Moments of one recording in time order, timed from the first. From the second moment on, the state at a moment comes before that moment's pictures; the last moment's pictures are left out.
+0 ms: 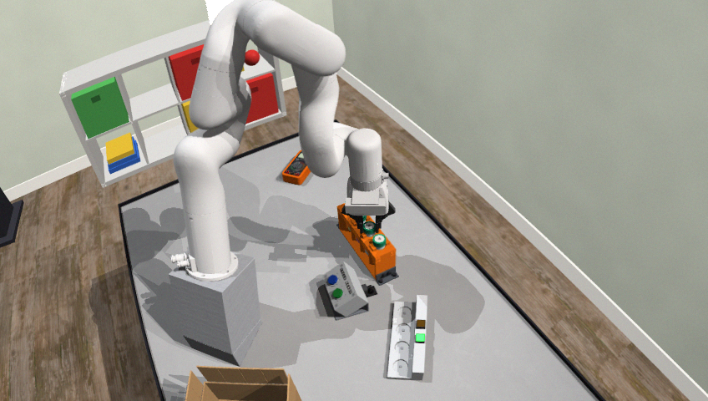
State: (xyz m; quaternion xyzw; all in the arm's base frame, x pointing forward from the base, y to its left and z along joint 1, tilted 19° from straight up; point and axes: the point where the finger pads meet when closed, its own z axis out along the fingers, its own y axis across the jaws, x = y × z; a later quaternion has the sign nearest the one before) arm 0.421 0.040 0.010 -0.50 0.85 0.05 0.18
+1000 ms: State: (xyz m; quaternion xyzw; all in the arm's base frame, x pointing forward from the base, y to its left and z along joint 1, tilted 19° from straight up) arm 0.422 0.040 0.011 -0.50 0.85 0.04 0.15
